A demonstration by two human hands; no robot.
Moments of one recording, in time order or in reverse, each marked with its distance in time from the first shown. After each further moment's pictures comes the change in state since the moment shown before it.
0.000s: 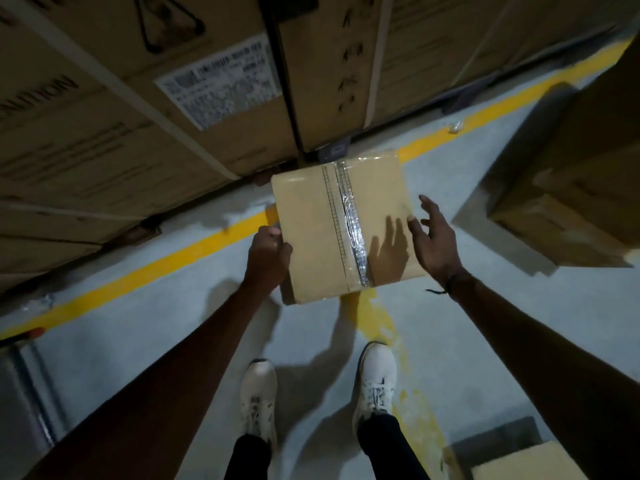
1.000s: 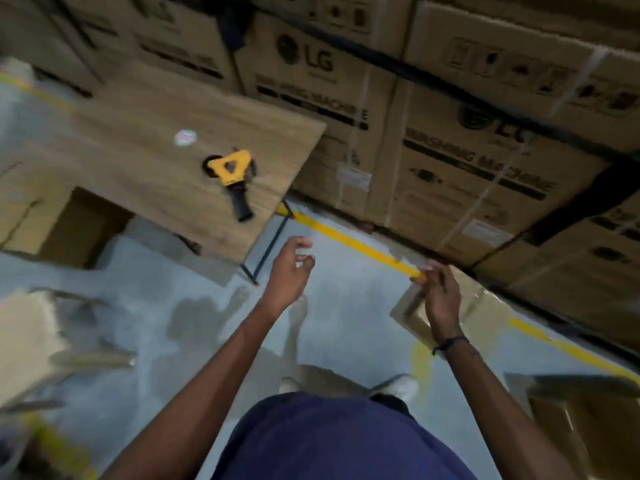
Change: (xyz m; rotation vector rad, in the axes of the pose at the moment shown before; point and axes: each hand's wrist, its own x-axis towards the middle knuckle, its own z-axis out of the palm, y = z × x) left_hand -0.670 0.017 -0.439 -0.641 0.755 -0.136; right_hand -0.556 -0.441 -0.067 0.195 -0.500 -0.294
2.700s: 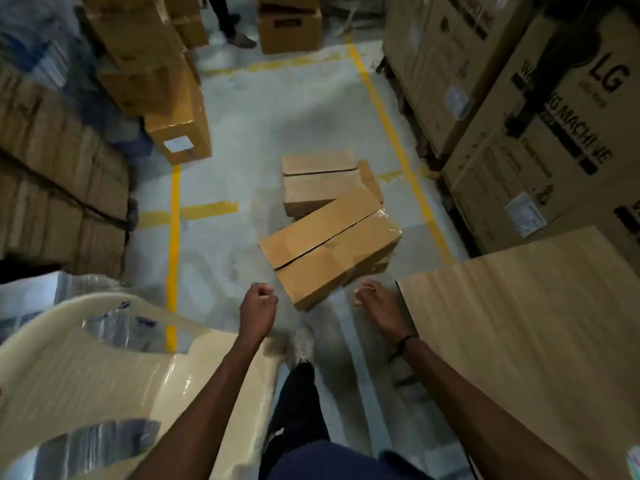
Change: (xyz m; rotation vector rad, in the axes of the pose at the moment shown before) left_hand 0.272 -0.423 -0.985 -0.188 0.925 -0.747; right_hand -0.141 -0.158 1.271 -0.592 -1.255 -0.078
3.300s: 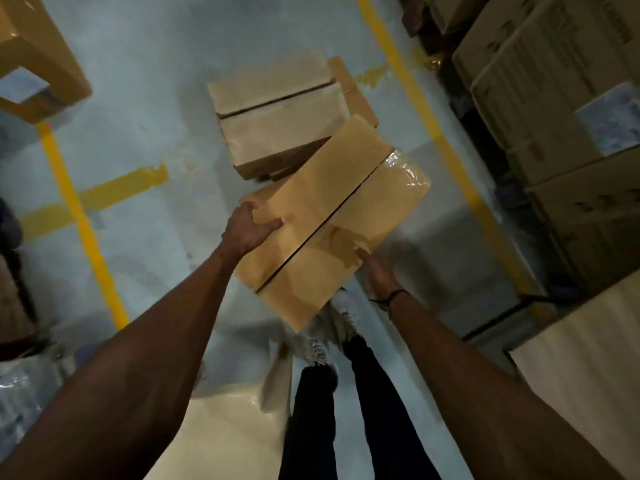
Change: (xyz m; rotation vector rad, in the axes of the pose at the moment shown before) left_hand 0.442 0.025 0.140 0.566 -0.424 0.033; right_hand 0.361 0.099 0.077 0.345 0.281 0.504
